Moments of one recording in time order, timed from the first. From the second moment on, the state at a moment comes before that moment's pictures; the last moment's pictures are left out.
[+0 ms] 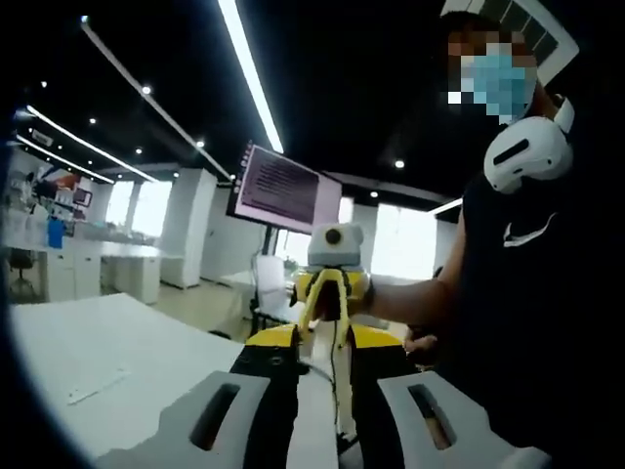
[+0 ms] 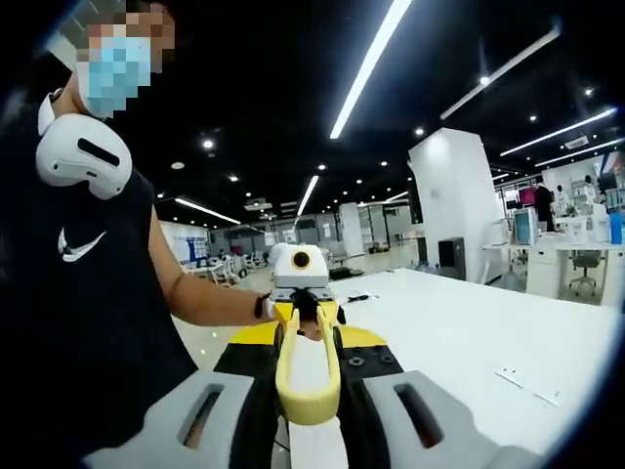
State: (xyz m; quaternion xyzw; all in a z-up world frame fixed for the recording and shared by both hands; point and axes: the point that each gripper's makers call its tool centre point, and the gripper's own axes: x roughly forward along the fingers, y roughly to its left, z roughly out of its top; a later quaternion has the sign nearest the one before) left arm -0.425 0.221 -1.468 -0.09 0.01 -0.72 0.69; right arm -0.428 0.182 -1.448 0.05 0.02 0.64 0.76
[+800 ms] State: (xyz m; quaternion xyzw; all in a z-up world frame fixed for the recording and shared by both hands) left arm -0.430 0.210 -1.460 -0.05 -0.01 -0.72 0.70; right arm -0.433 0.185 -1.450 0.05 0.02 0.65 0.76
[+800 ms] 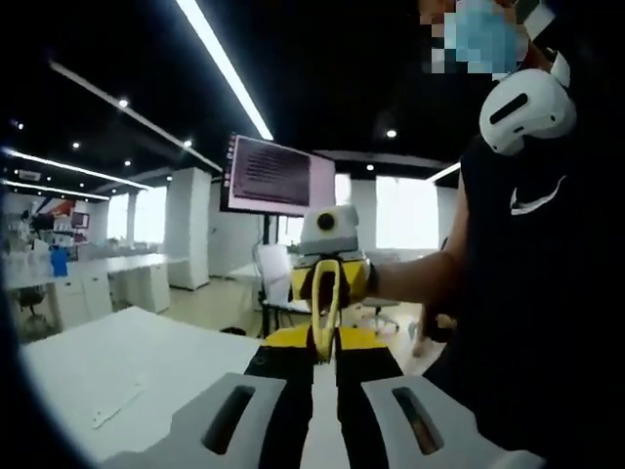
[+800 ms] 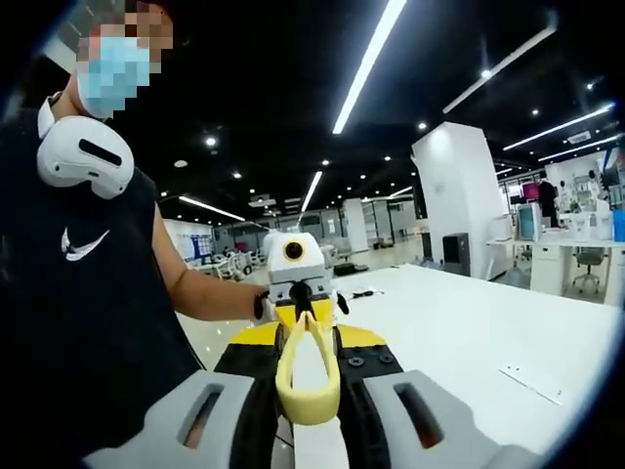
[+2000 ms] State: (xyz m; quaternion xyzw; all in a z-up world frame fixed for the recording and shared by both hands) left arm -0.428 0.217 -1.440 -0.11 -0.02 -0.72 0.69; right arm -0.430 0.185 -1.452 0.07 0.04 0.64 0.76
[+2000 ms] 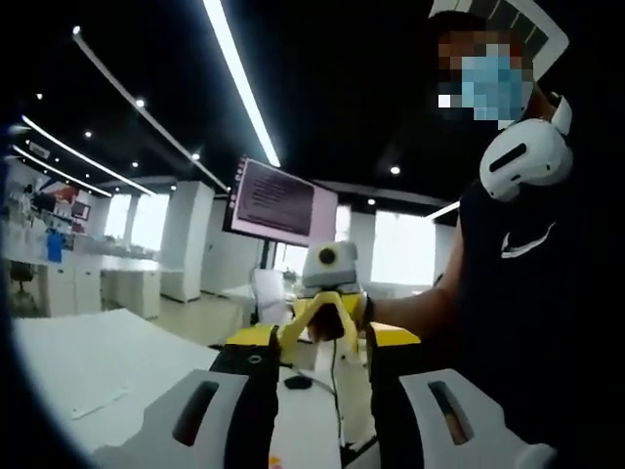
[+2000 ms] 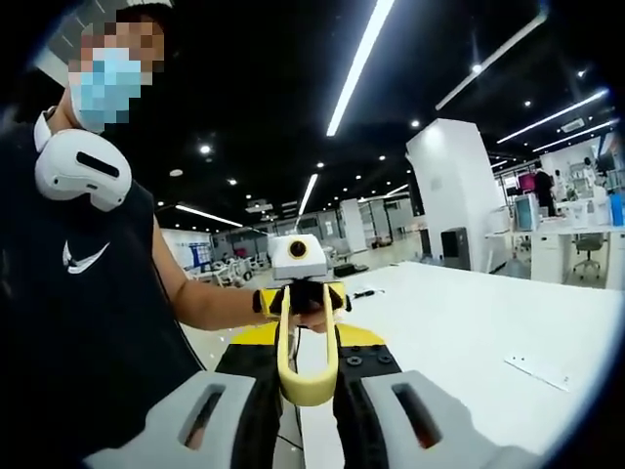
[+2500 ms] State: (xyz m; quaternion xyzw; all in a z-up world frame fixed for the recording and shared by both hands) left arm -0.427 0.214 -1.458 -0.05 0.00 -0.71 0.70; right arm -0.431 0.185 -1.462 0.05 0.06 0.64 0.76
